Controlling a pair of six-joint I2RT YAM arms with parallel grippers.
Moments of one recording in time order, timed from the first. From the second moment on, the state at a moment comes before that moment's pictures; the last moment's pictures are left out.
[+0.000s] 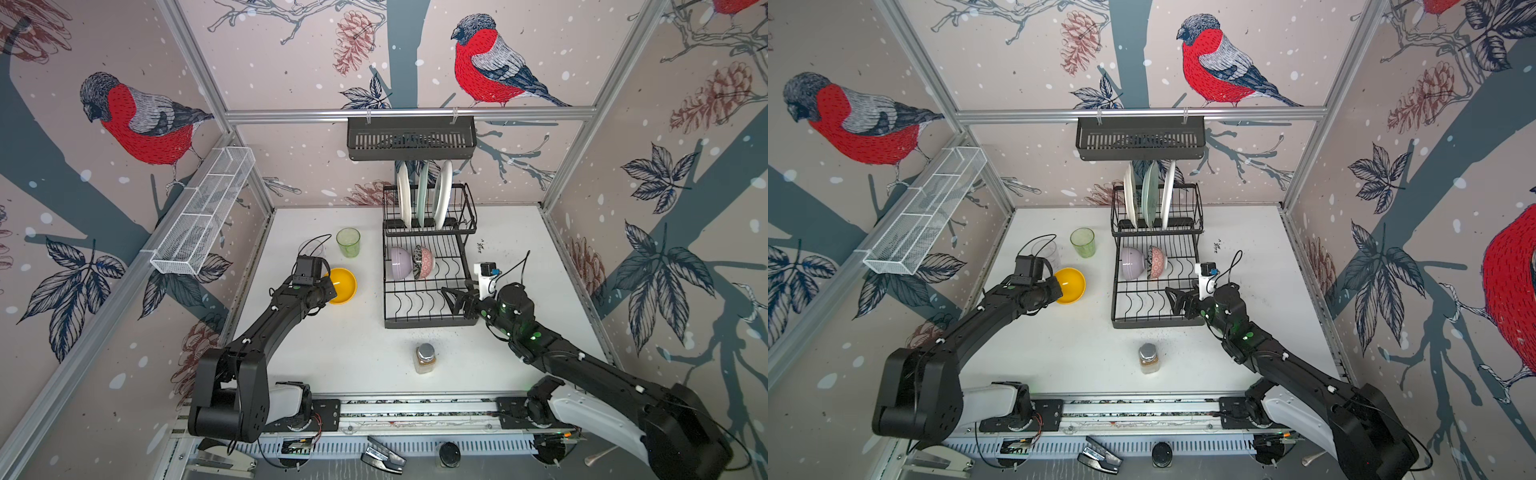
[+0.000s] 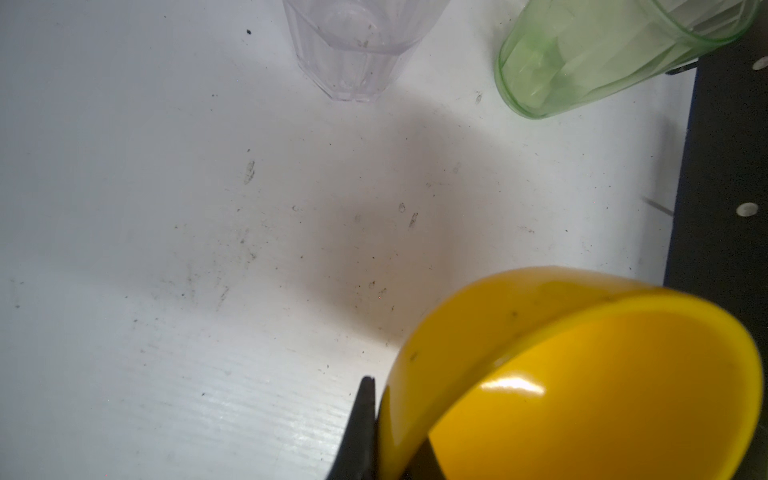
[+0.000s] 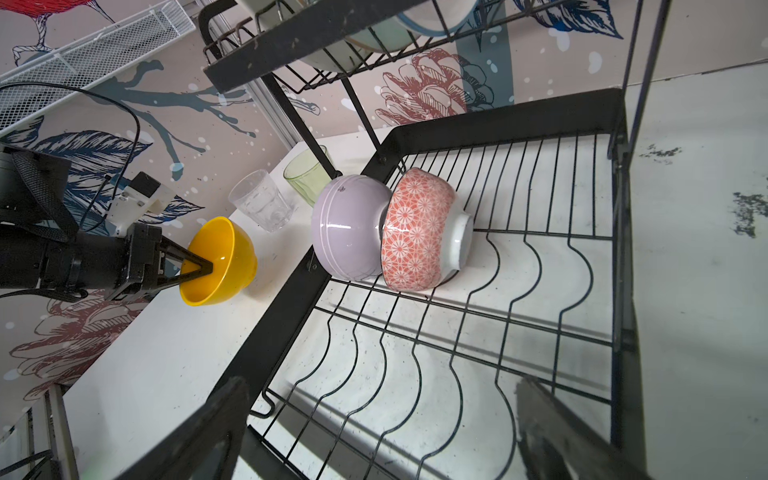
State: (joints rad) left arm -0.11 1.30 0.73 -0.41 -0.03 -0.53; right arm 0.58 0.97 0.35 0.35 -0.14 0.39
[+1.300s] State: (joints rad) left arm -0.11 1.16 0.76 -0.39 0.06 -0.50; right arm 0.54 1.09 0.38 0.37 -0.21 0.43
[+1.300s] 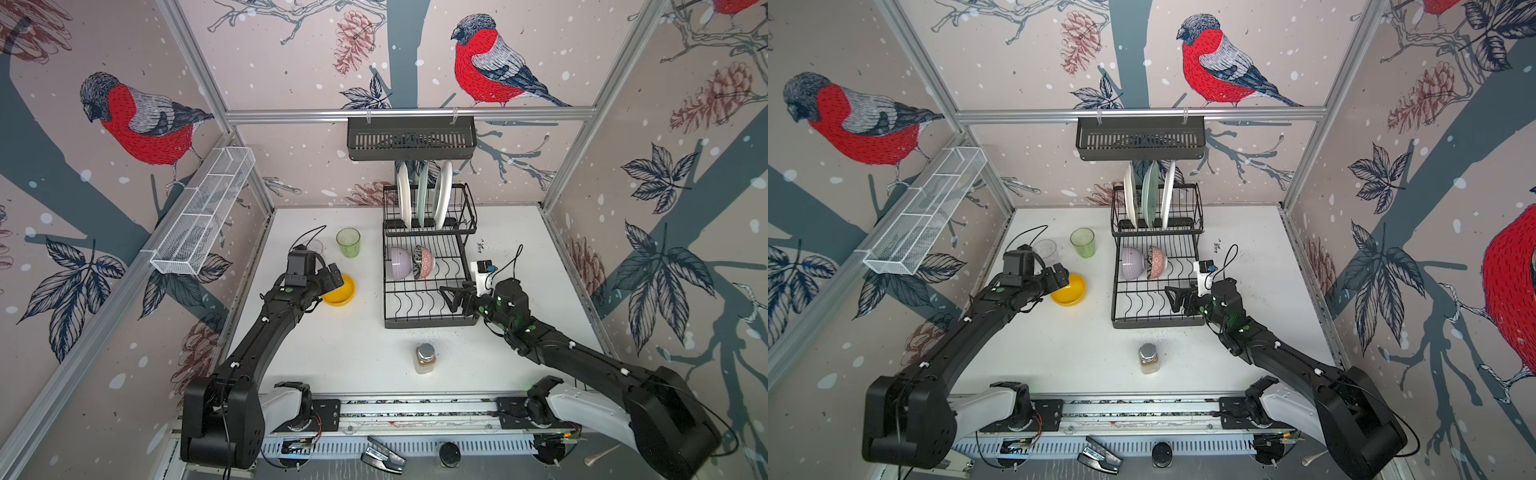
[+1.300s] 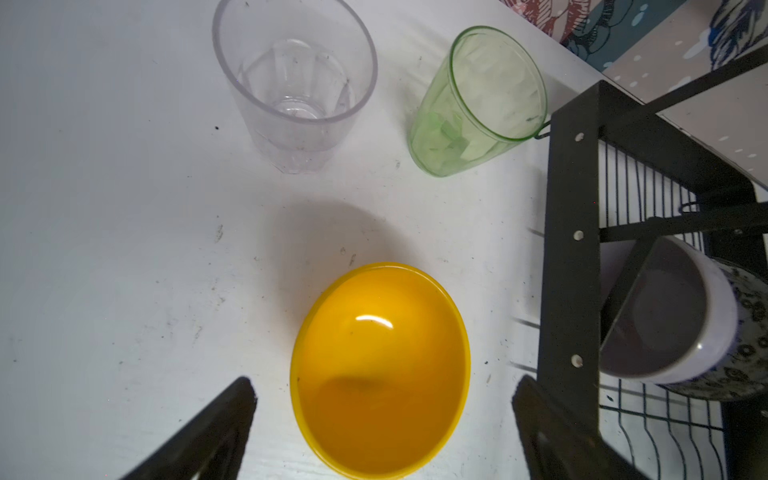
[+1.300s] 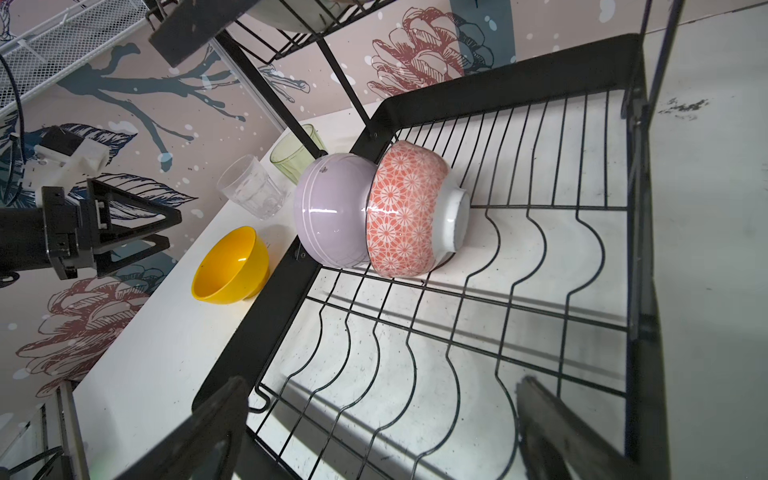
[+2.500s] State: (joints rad) left arm -0.36 1.08 0.54 0.07 0.18 -0.52; right arm 0.66 1.20 0.43 0.42 -0.09 0.55
